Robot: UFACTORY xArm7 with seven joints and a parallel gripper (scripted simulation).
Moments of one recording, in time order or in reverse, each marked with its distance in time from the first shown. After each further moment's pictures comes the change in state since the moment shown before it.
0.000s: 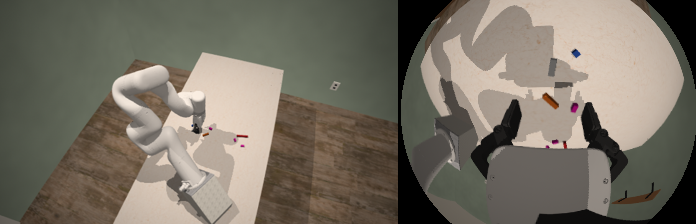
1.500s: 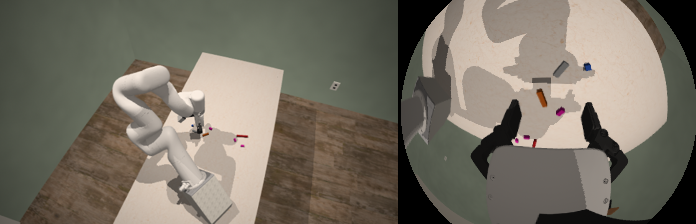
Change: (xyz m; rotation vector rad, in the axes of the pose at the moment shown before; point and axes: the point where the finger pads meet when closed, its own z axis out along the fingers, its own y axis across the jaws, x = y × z) arm 0.001 0.000 -0.002 0.011 -0.011 -0.448
